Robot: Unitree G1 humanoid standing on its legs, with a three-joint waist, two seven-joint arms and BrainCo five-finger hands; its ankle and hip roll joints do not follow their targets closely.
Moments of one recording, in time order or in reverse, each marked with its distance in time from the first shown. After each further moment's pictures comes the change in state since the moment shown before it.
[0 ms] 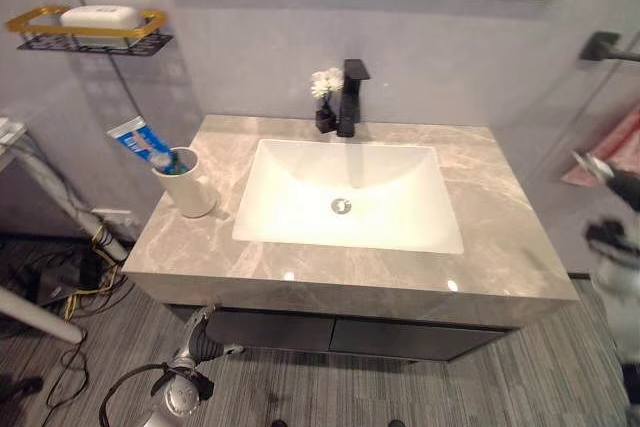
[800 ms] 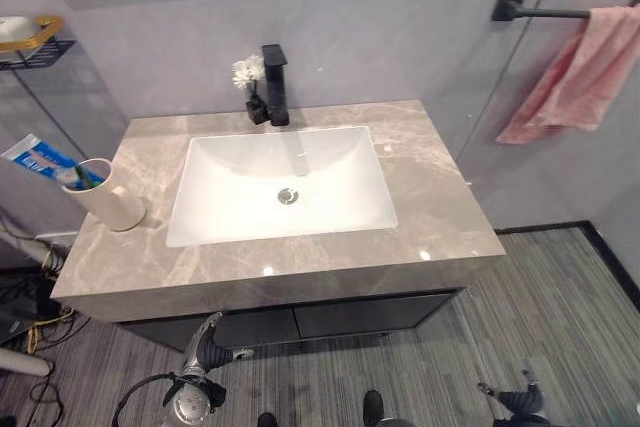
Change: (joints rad) left arm 0.018 -0.097 0.050 -0.012 -0.062 -0.019 -0.020; right arm 0.056 0.374 0.402 0.986 0.460 -0.055 0.319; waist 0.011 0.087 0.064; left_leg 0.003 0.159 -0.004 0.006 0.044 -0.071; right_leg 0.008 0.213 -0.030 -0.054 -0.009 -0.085
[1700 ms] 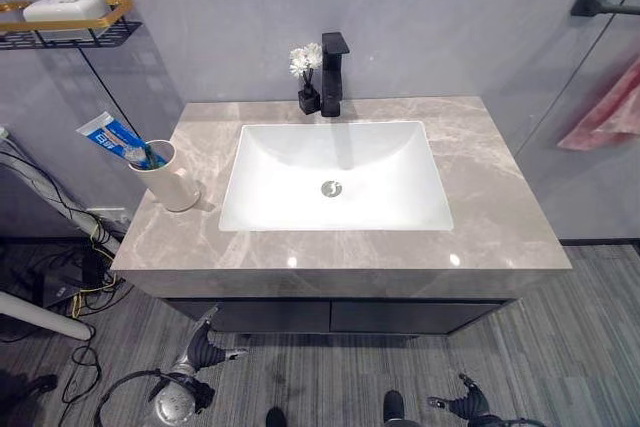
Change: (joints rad) left arm 0.171 0.171 0.048 -0.317 -0.139 -0.017 -0.179; right arm -0.017 0.062 0.149 -0.024 -0.126 0.031 0.132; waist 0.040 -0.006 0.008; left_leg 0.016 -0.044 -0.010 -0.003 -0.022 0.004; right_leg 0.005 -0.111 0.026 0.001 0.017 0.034
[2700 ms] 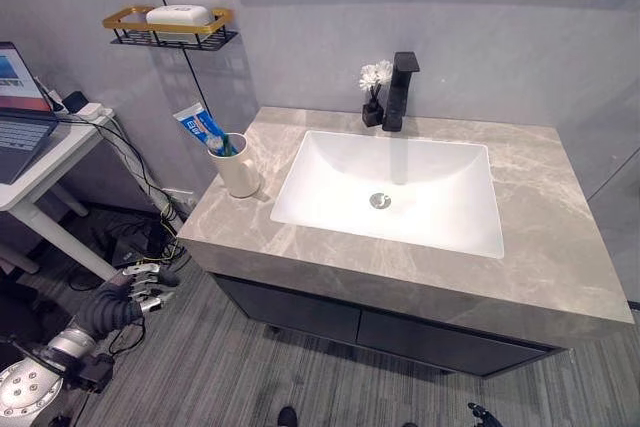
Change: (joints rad) left arm 0.217 0.423 0.332 -0.418 -0.604 -0.022 -0.284; right arm 0.099 -0.061 -0.032 0.040 0.015 0.006 0.136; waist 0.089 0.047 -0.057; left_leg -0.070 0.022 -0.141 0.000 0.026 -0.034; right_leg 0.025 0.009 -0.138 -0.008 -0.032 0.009
